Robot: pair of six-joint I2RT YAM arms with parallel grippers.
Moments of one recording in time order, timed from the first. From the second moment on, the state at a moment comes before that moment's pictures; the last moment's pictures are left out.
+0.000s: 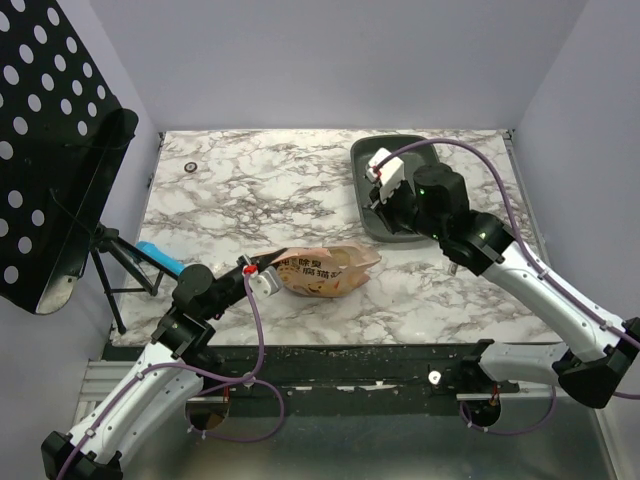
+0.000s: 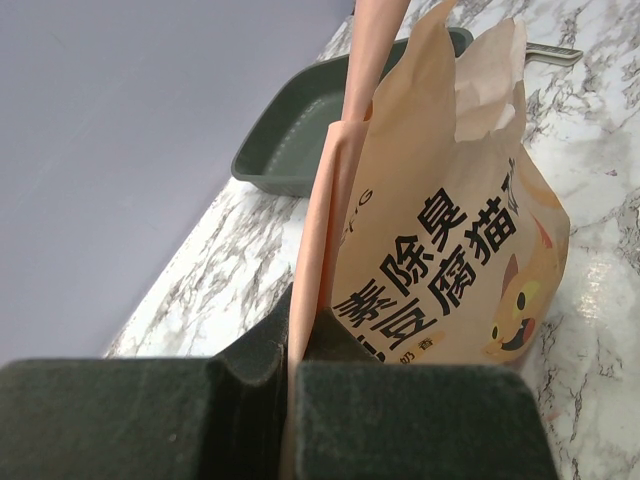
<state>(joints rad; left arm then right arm) -0.55 0.46 0.38 0.11 0.40 0.55 0.76 1.19 1.27 -0.47 0.04 -0.26</state>
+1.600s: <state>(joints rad) -0.55 0.61 0.52 0.09 0.45 0.53 0.80 1.56 1.30 -0.65 -0.49 -0.34</state>
